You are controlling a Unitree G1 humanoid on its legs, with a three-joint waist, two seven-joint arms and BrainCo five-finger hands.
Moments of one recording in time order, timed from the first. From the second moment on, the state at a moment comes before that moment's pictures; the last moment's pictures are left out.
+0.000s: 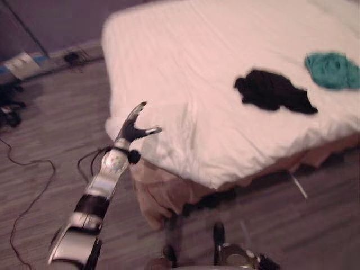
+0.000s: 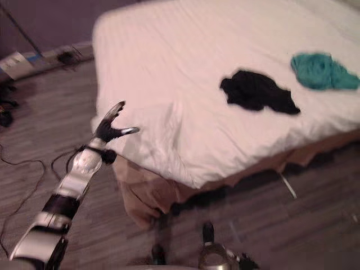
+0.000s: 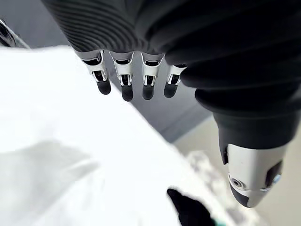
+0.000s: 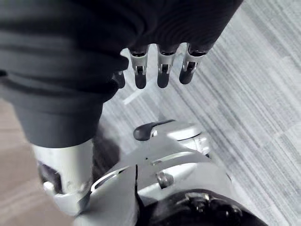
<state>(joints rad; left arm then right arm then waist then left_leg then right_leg) -0.66 0.48 -0.27 0.55 0.18 -0.14 0.07 0.07 -0.16 -0.21 0.95 0.16 0.10 0.11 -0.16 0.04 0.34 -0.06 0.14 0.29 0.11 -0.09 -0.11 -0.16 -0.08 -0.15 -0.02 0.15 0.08</state>
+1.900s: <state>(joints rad) -0.22 0.08 0.00 0.91 -0.15 -0.14 0.21 -0.94 -0.20 0.32 0.51 0.13 0.13 0.09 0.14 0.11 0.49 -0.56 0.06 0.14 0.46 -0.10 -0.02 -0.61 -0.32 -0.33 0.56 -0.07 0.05</state>
